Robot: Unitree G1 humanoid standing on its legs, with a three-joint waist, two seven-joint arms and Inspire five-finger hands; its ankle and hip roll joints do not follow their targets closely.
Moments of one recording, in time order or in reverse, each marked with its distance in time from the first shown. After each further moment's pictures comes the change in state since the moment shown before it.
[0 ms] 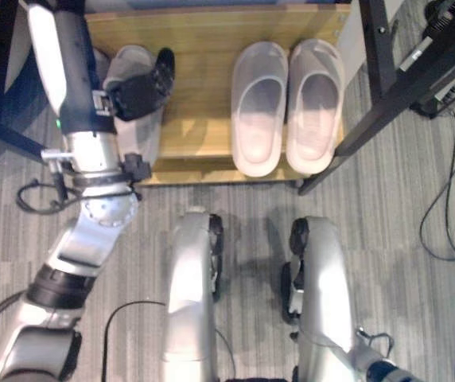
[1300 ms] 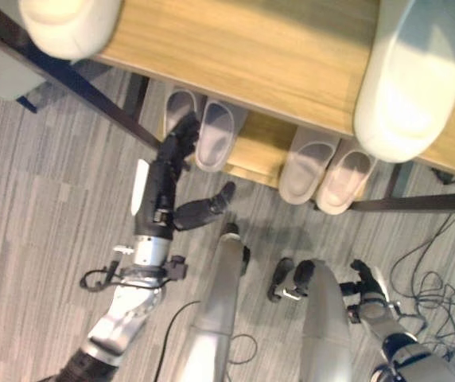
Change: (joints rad) left arm 0.390 -0.155 -0.222 -0.104 -0.254 -0.151 -0.219; right arm -0.131 -0.051 -0.220 0.065 -0.072 -0.022 -0.247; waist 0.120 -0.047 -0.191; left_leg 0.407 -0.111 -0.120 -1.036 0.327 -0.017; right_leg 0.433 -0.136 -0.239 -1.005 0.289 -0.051
